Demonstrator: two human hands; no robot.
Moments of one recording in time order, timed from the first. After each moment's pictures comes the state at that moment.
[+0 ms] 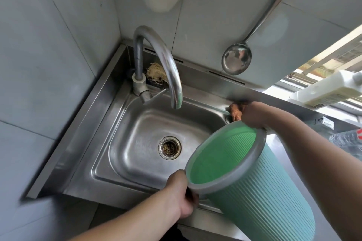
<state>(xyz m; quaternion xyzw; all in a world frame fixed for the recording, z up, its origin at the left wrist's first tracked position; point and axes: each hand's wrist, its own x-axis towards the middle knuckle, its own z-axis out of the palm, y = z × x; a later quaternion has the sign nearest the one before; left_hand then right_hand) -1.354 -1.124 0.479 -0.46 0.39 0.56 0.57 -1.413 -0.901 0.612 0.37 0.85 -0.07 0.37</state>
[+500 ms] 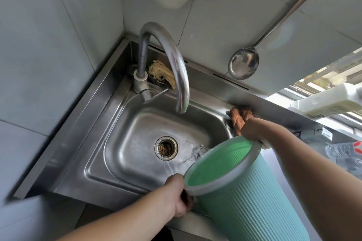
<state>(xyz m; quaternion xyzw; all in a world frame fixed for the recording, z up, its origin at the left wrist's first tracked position) -1.360 -1.116 0.440 -0.48 0.40 0.49 0.61 -1.409 -0.879 0.561 0.35 0.85 0.01 0.39</state>
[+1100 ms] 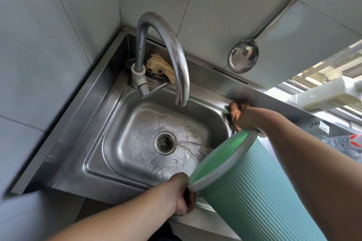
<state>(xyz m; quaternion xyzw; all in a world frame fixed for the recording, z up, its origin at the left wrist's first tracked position) -1.348 -1.115 0.426 -0.43 0.40 0.42 0.69 -1.426 -0.877 0.548 0.32 0.85 0.06 0.42</state>
